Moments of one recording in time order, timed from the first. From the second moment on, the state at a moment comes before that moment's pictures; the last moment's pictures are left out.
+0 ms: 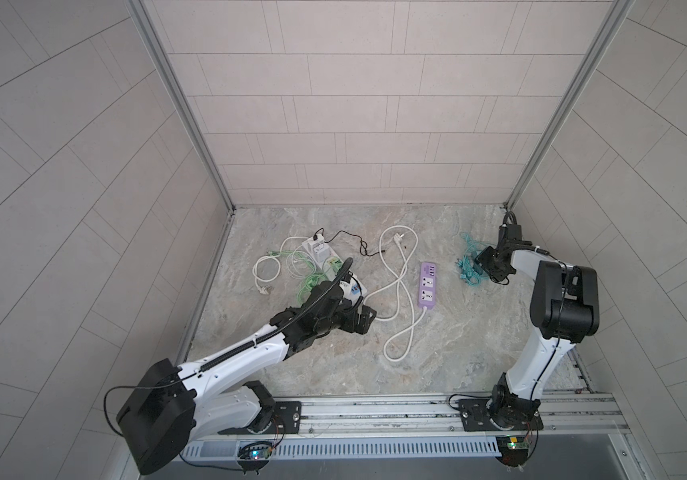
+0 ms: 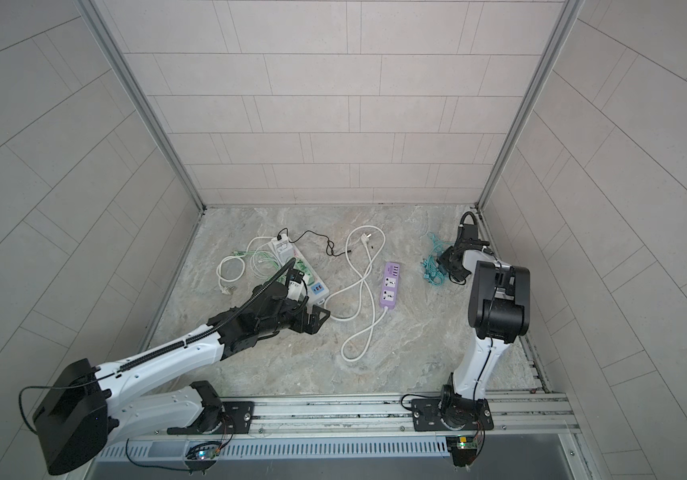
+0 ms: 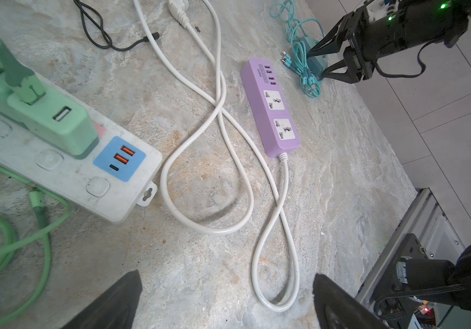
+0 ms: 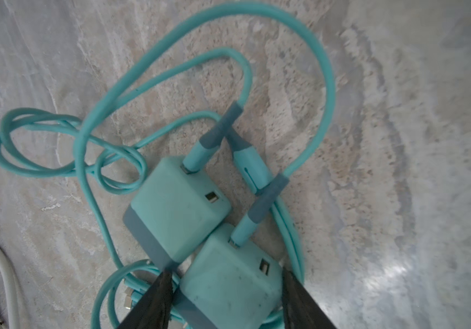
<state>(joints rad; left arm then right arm) -0.78 1.13 0.62 -0.13 0.10 -0.48 -0.26 1.90 1.22 -0.39 -0.08 0.65</state>
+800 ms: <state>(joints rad) -0.78 1.09 0.61 -0.14 0.09 -0.50 -0.27 2.00 1.33 -0.42 -0.09 0.58</state>
